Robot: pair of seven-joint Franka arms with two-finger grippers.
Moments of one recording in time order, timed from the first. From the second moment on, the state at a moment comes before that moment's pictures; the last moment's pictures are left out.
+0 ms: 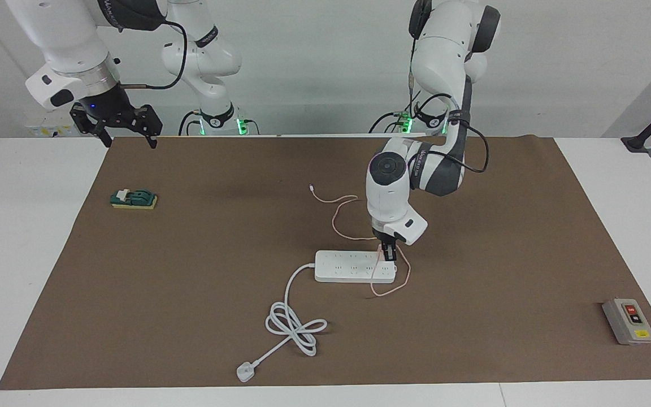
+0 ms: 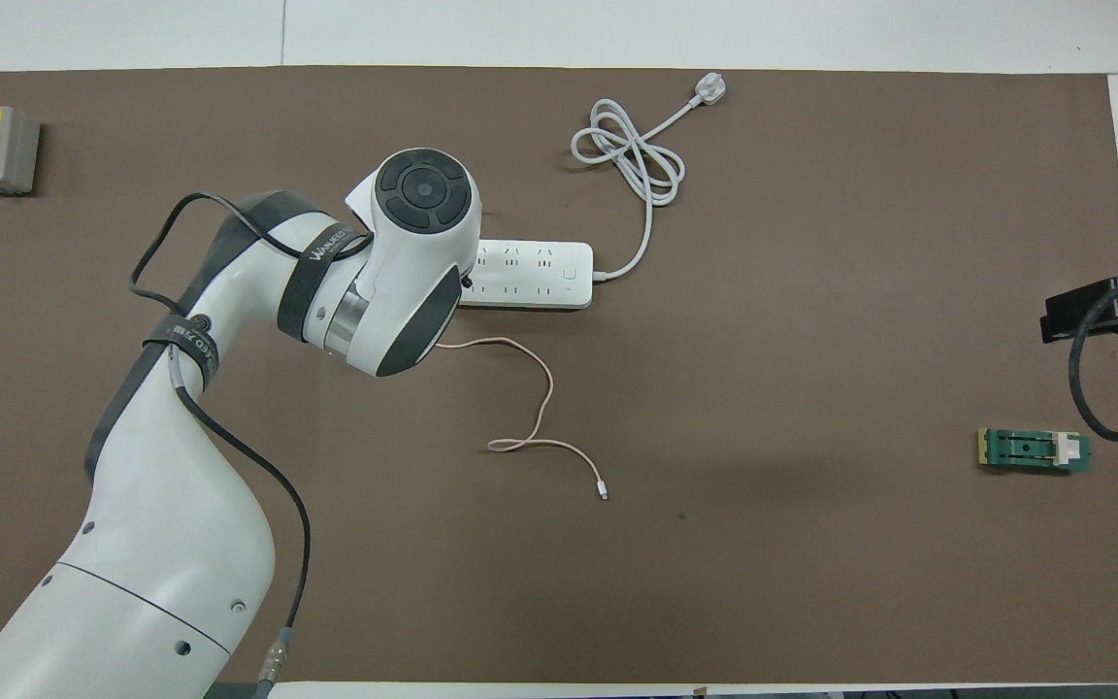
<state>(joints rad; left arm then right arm) -0.57 0.52 0.05 -1.58 0.14 2.05 -2.06 -0.02 -0.06 -0.01 -1.63 -0.05 1.50 -0.01</state>
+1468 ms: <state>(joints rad) -0.57 0.52 0.04 -1.59 0.14 2.07 -2.01 -0.02 -0.06 -0.01 -1.63 -0.05 1.50 -0.01</state>
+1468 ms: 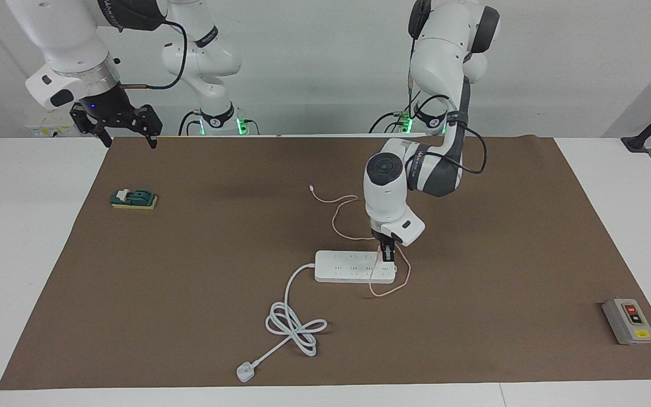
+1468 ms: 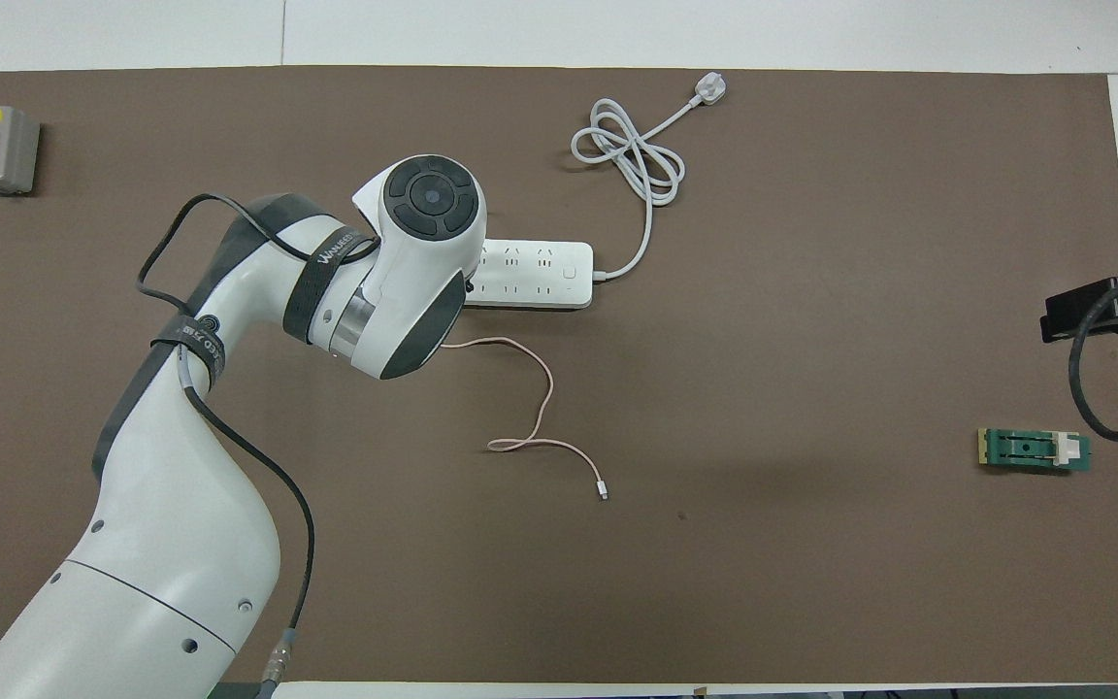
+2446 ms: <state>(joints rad) -0.39 0.21 0.03 -1.56 0.04 1.84 -1.55 -0.02 -0.06 -0.01 -1.63 -0.02 1.50 -0.01</state>
